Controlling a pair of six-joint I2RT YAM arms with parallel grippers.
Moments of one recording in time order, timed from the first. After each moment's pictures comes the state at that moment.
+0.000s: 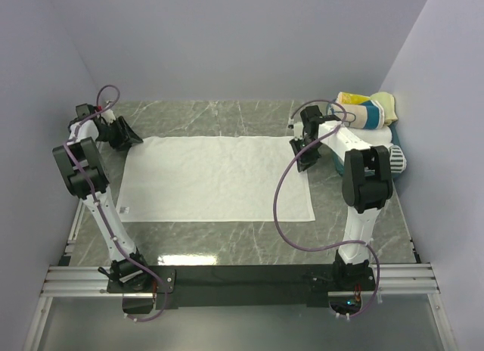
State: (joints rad) left arm 0.41 2.34 1.87 -0.65 0.64 -0.12; right arm 0.18 1.98 1.52 -0.87 -0.14 -0.14
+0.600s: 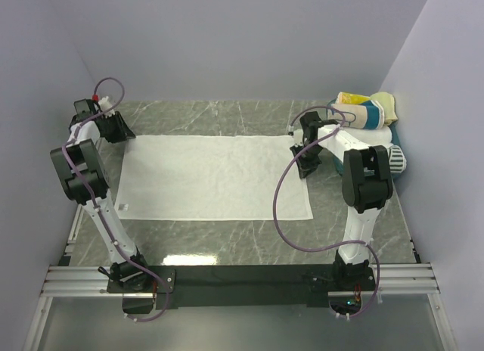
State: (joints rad) left arm 0.39 2.22 1.74 -0.44 0.58 -0.07; right arm 0.18 1.98 1.45 -0.87 -0.14 -0.14
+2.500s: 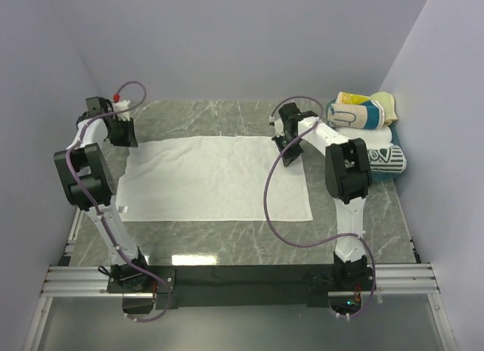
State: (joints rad) left arm 0.29 2.04 1.59 -0.63 0.40 0.32; right arm 0.30 2.17 1.70 -0.87 -0.09 -0.11
